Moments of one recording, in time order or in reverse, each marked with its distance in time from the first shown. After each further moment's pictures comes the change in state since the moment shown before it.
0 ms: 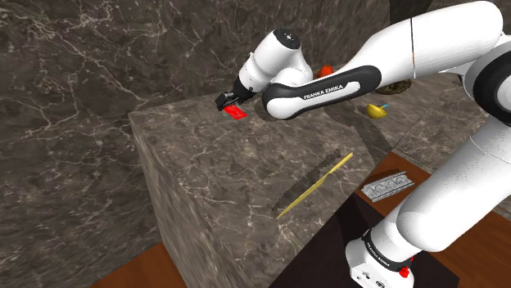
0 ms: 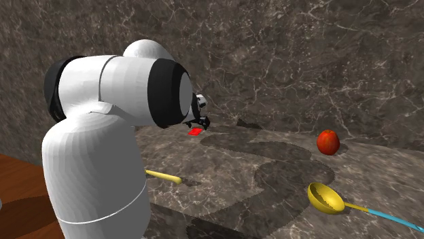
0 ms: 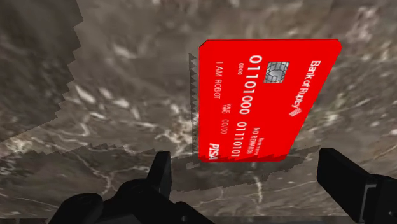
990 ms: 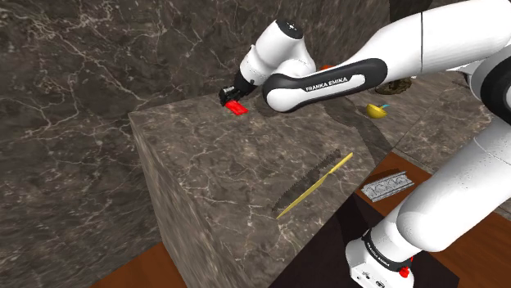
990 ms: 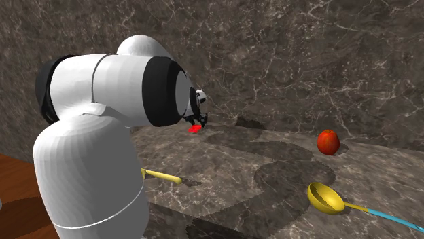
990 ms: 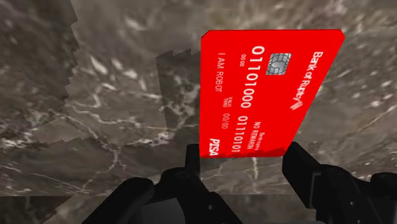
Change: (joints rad) arm 0.000 -0.027 0.004 0.026 0.046 -0.048 -0.041
